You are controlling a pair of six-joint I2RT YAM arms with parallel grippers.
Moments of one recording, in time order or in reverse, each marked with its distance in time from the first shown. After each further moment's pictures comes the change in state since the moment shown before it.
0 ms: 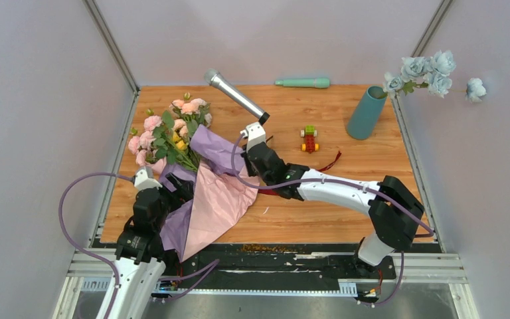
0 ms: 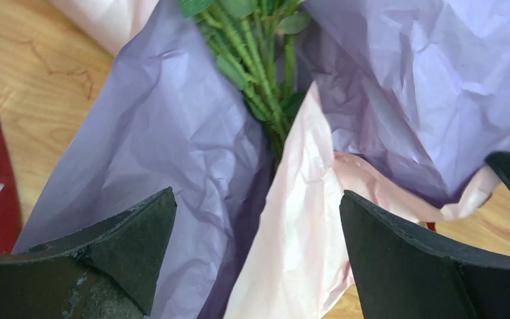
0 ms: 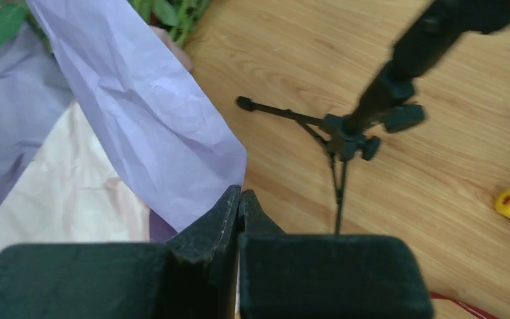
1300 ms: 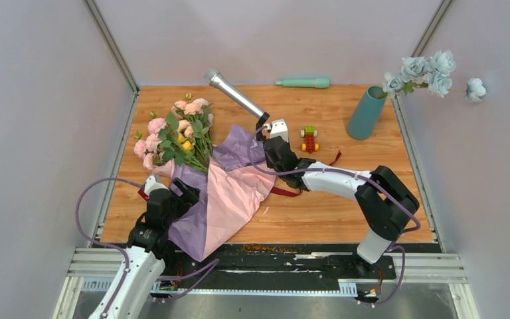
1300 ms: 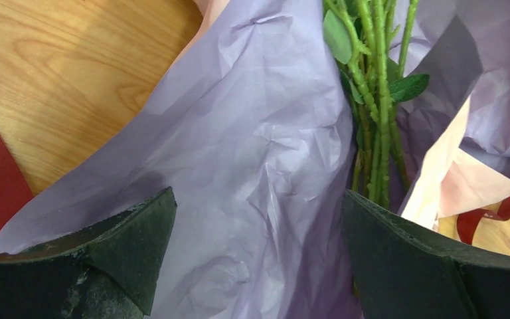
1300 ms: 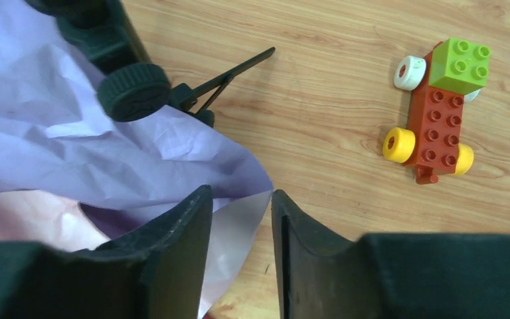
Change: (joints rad) left arm 0.002 0.123 -0.186 0.166 0.031 -0.150; right arm -0.226 0.077 -0.103 0.032 0.118 0.043
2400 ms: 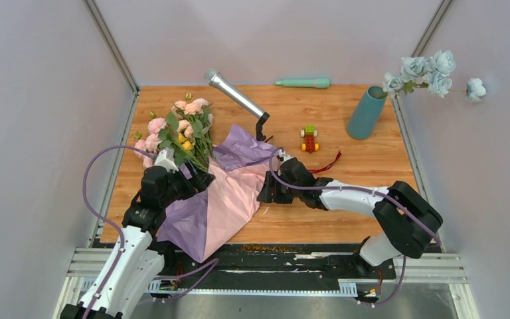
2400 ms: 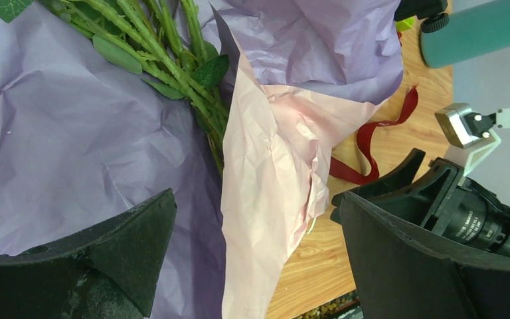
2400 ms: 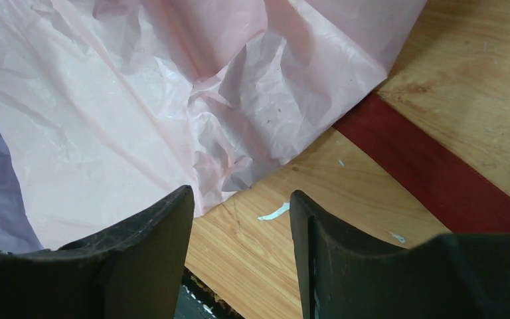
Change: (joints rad) left arm 0.003 0.267 0.280 0.085 0.363 0.163; right arm -0.002 -0.216 -0.315 -0.042 -0.702 0.483
